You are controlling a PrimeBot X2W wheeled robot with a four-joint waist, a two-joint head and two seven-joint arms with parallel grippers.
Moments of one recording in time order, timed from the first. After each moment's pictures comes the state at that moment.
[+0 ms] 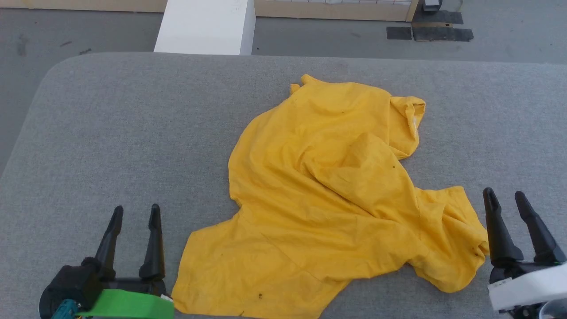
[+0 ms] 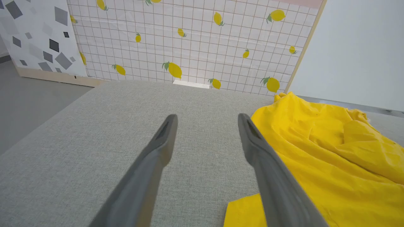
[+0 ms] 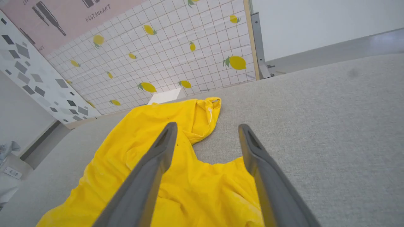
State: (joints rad) left arm 0.10 0.13 0.03 -0.09 -0.28 -0.12 -0.26; right arm 0.15 -0.05 -0.15 -0.34 0.43 0.13 0.18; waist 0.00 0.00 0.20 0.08
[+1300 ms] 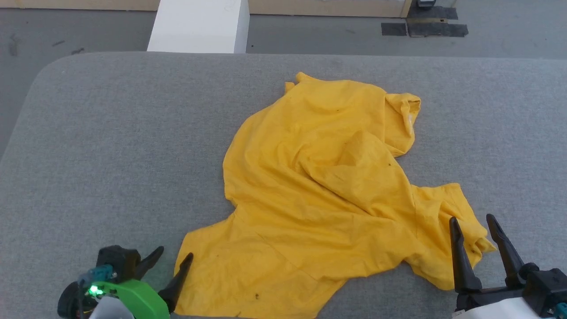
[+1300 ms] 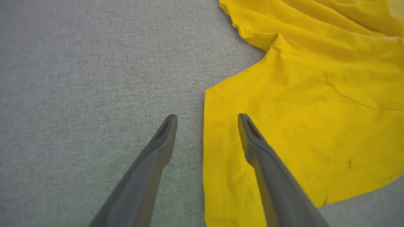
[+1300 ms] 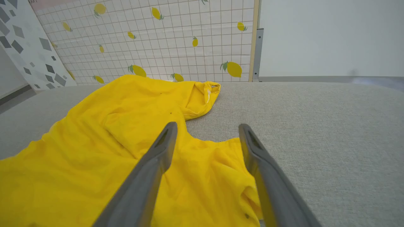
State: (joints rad) left arm 0.04 0.44 -0.28 0.04 -0.51 -0.13 0.11; right arm 0.19 -0.05 -0.05 -0.11 0.11 0.13 -0.21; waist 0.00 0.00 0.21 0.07
